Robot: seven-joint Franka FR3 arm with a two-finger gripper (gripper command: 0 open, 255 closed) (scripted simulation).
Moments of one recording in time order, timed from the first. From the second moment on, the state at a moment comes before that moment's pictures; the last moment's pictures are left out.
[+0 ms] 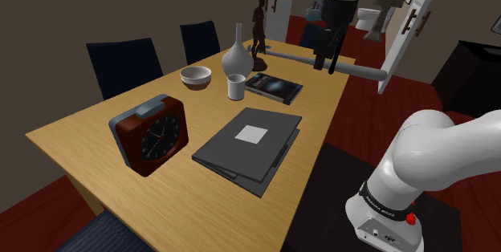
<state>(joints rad) -0.02 -0.83 0.02 -2.35 -0.03 1.53 -0.10</state>
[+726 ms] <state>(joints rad) -0.03 -0.52 0.02 -2.29 -0.05 1.78 -0.10</state>
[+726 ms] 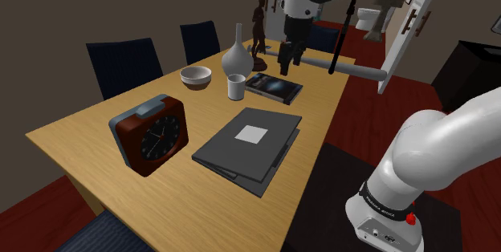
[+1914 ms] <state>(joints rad) -0.05 0.17 0.00 -1.85 -0.07 2.02 -0.12</state>
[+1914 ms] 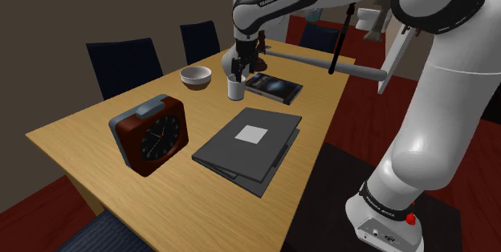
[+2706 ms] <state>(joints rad) -0.05 0.49 -0.01 -1.55 -0.07 2.05 -0.13</state>
